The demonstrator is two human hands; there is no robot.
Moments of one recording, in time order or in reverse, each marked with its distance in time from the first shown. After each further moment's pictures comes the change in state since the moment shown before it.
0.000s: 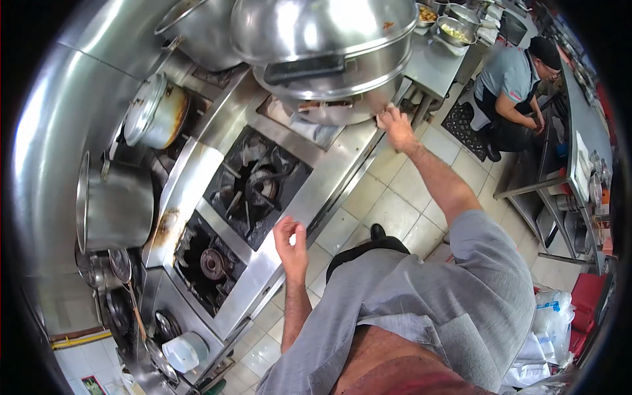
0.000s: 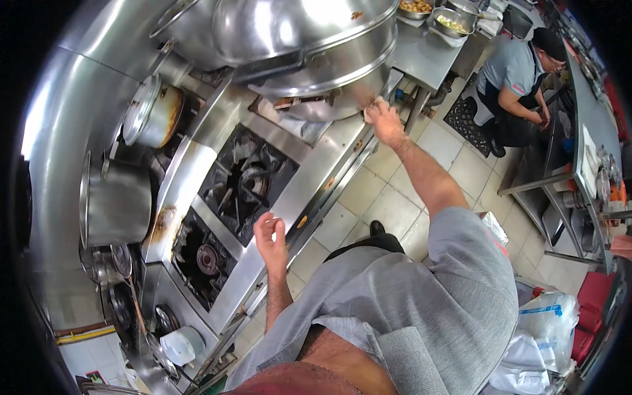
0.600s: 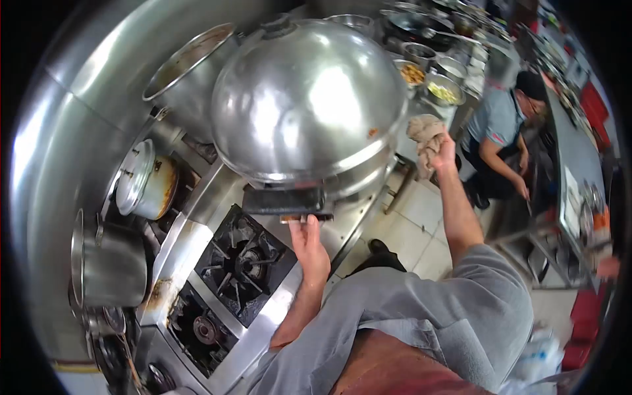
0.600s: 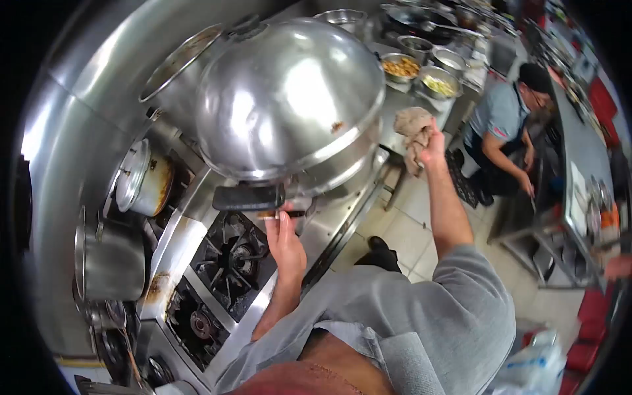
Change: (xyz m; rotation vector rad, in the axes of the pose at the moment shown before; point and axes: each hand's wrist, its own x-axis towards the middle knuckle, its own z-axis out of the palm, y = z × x) left_hand 0.151 0.089 0.180 -0.655 -0.054 -0.052; right_hand 0.106 0.162 -0.128 2.328 0.346 0.429
